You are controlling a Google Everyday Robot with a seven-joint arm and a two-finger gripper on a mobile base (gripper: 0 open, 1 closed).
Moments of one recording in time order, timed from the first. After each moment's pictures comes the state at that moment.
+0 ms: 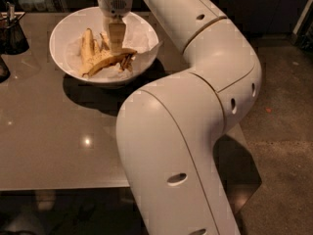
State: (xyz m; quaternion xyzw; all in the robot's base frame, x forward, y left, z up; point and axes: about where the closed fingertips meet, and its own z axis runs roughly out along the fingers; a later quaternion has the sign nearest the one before) arm 0.709 0.107 0.934 -0.80 0.58 0.00 0.15
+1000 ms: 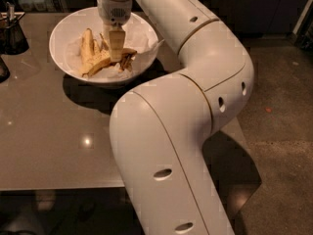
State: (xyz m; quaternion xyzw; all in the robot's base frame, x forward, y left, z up) arm 0.710 0.110 0.909 -0.80 0.58 0.01 0.13
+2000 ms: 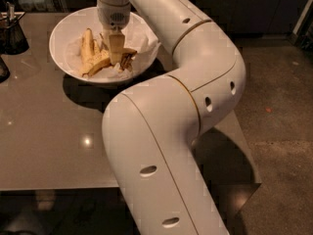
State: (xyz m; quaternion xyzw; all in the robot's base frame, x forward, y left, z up) arm 0.716 0.113 0.893 -0.81 0.58 0.01 0.11
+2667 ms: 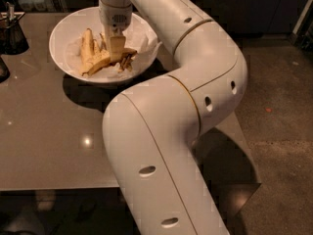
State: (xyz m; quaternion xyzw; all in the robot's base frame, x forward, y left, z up) arm 0.715 0.107 0.890 -0.81 0.57 0.02 0.11
